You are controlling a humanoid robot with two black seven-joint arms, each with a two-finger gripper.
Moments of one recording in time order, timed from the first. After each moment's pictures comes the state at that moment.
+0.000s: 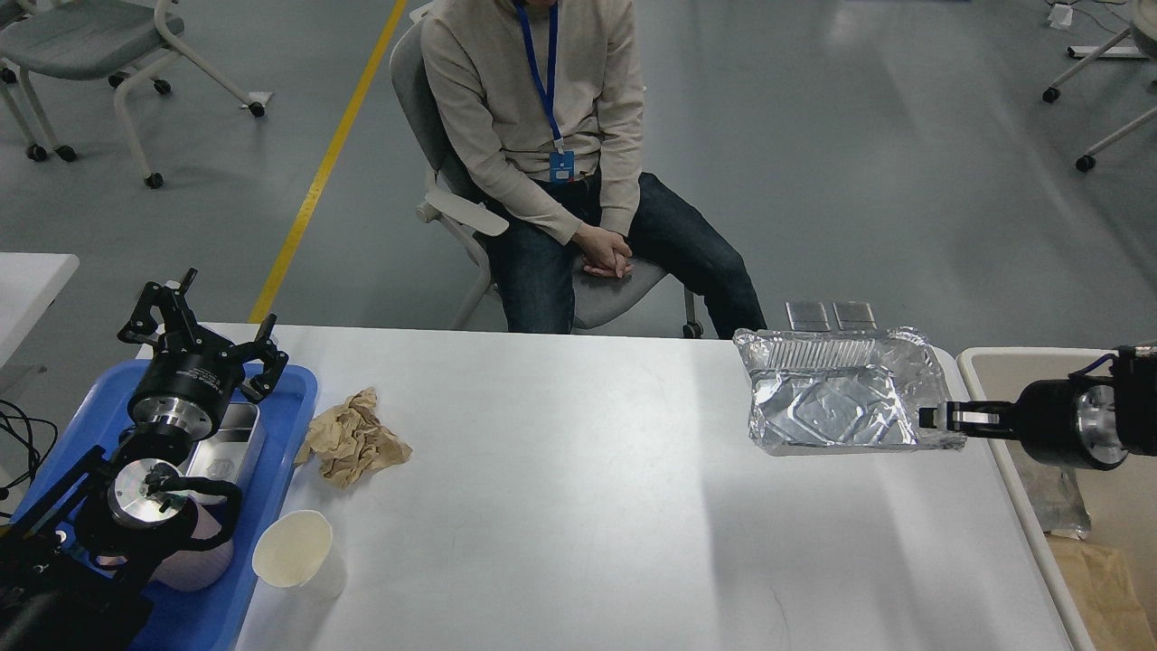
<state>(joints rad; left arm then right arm) -0.31 0.29 -1.18 -1.04 0.07 -0.07 -0.22 0.55 -0.95 0.68 1.32 -1.46 0.57 0.16</state>
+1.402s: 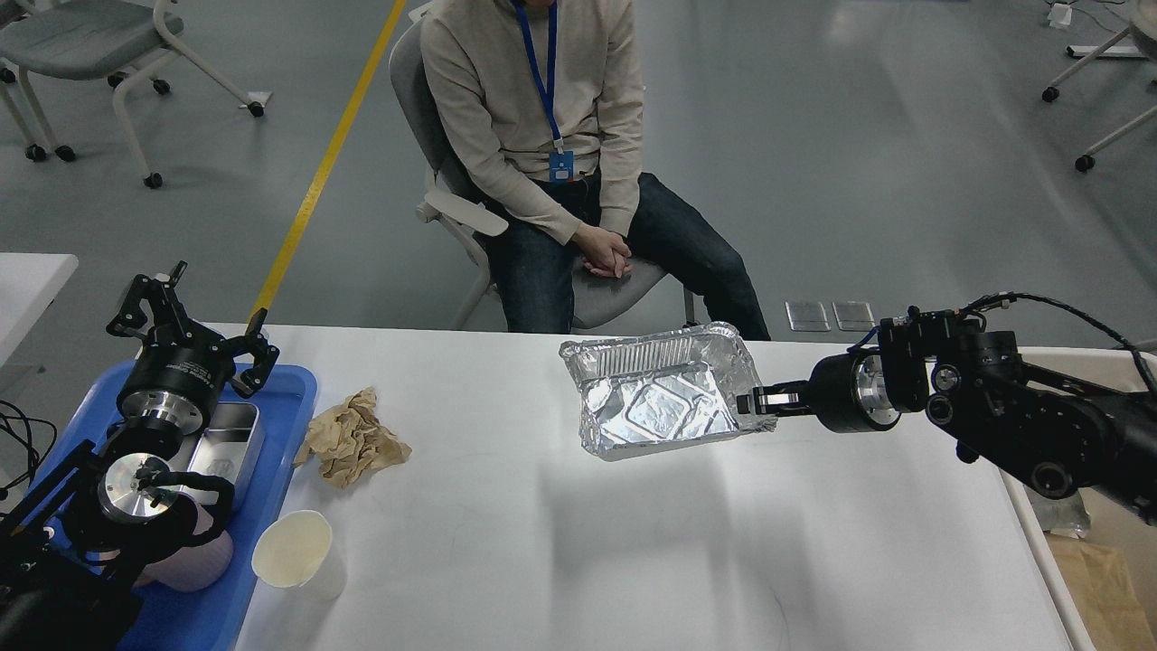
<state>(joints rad) -0.31 0.32 -1.19 -1.07 0.07 -0.04 -0.22 0.83 -0.49 0.42 1.09 -1.44 0.56 0.10</state>
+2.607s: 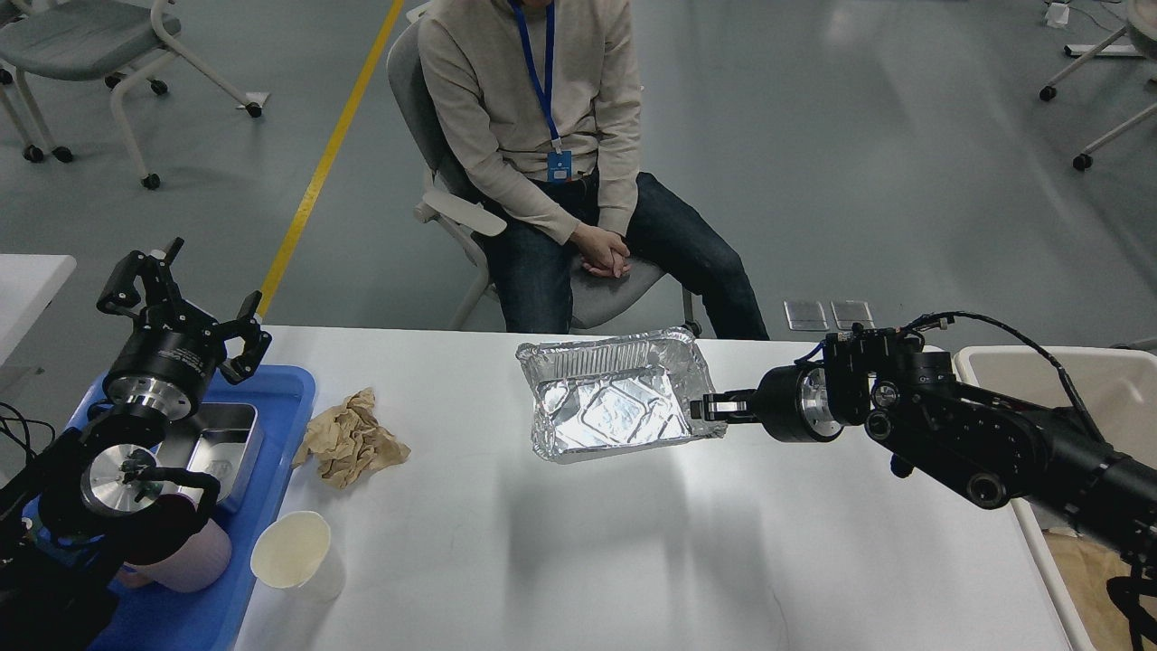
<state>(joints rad) -0.31 0.40 -1.15 -1.15 0.12 -0.03 -0.22 0.81 -0.39 0.41 1.08 -1.41 0.49 0.04</state>
